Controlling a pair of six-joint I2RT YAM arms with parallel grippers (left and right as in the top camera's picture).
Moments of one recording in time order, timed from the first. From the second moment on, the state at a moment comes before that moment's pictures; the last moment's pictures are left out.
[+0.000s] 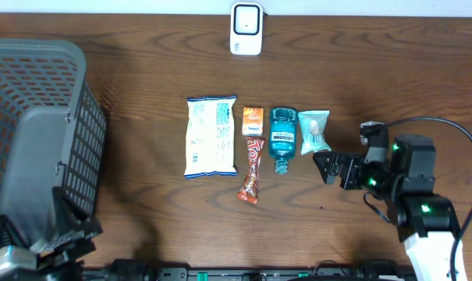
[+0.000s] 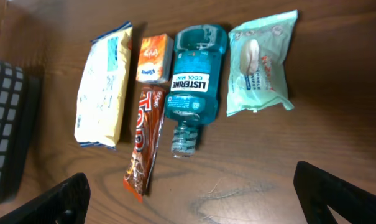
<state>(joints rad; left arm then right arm) -0.06 0.02 0.80 -0.58 -0.46 -0.20 0.01 0.91 0.71 -0.66 -0.47 0.24</state>
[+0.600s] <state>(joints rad) -0.06 0.01 0.73 -0.66 -0.44 -0.20 0.20 1.13 0.72 -0.43 -0.02 0.21</state>
